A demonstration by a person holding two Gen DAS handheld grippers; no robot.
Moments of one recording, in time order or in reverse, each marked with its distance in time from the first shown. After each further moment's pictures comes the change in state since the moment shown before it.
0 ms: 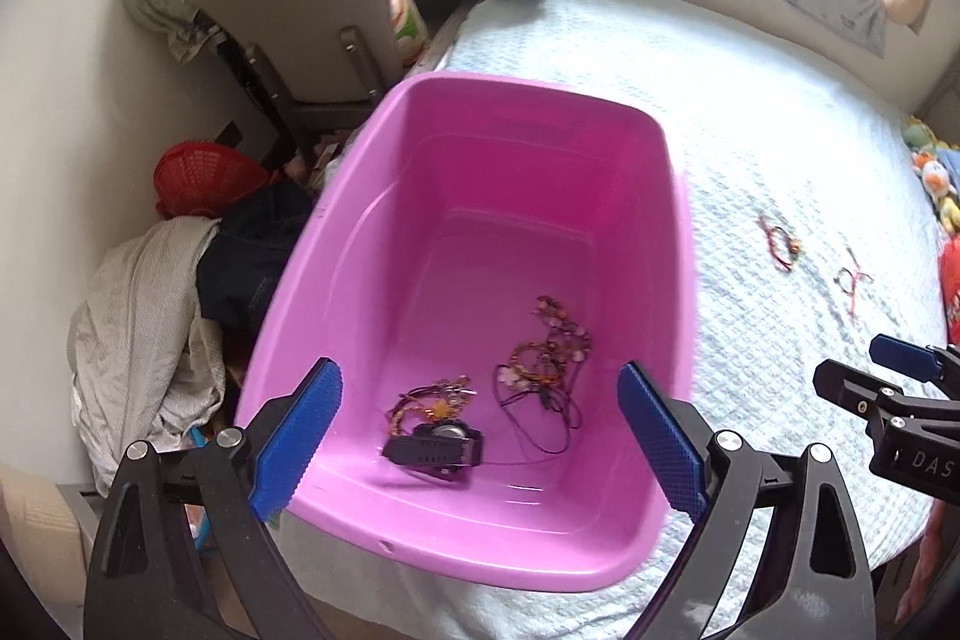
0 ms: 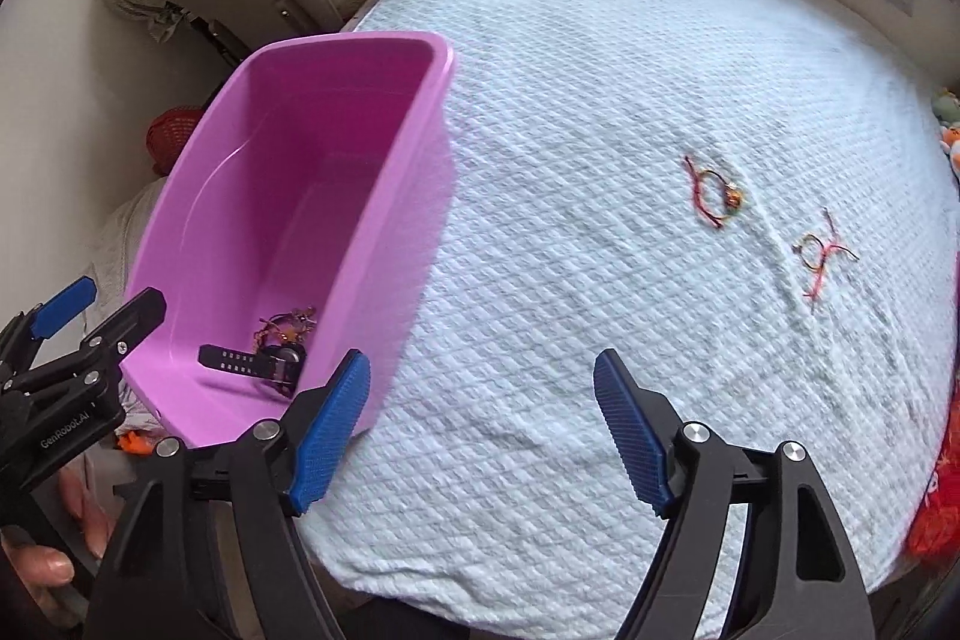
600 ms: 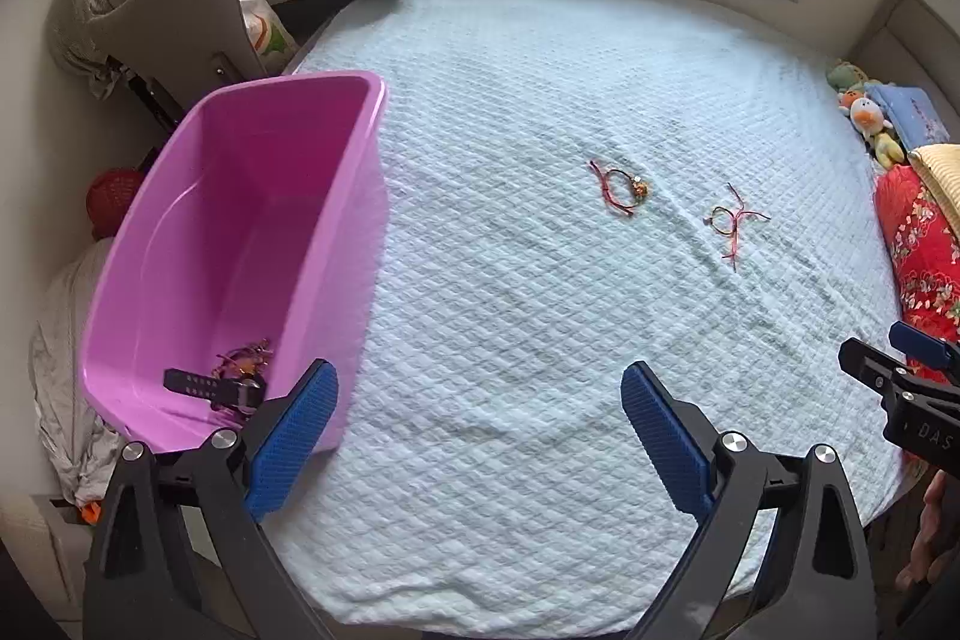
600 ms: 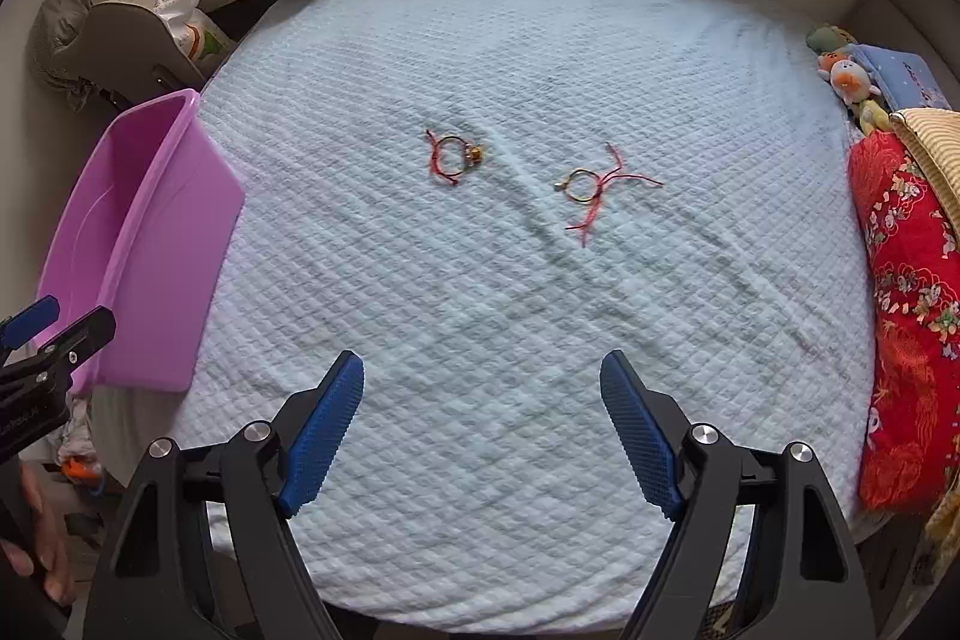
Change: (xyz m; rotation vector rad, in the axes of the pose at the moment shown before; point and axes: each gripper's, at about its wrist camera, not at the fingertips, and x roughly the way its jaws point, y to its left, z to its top) left arm -0.024 -0.202 -0.046 0.080 0.018 -0.090; right arm -0.061 -0.230 -0.103 0.118 -0.101 -0.142
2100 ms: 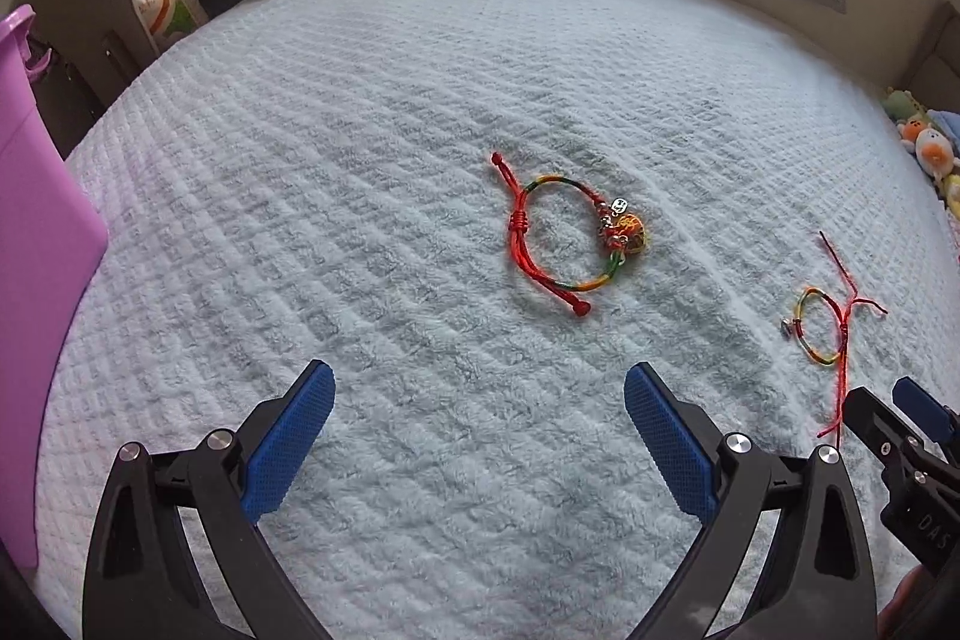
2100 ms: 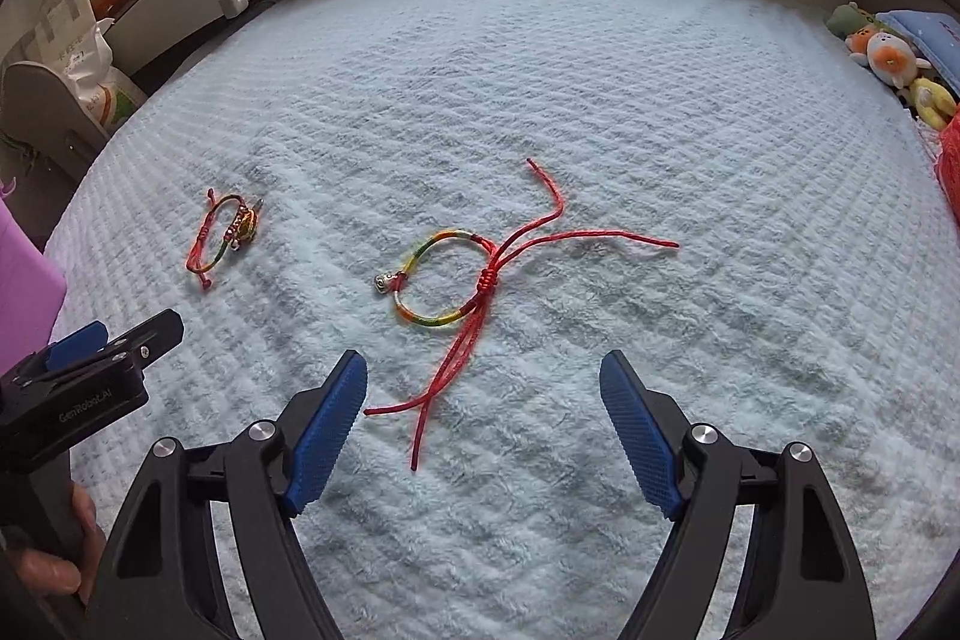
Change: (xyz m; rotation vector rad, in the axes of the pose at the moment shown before) left arm 0.292 -0.143 0.066 -0.086 -0.091 0.021; right arm 0.270 -0.140 0.078 0.054 -0.182 0.055
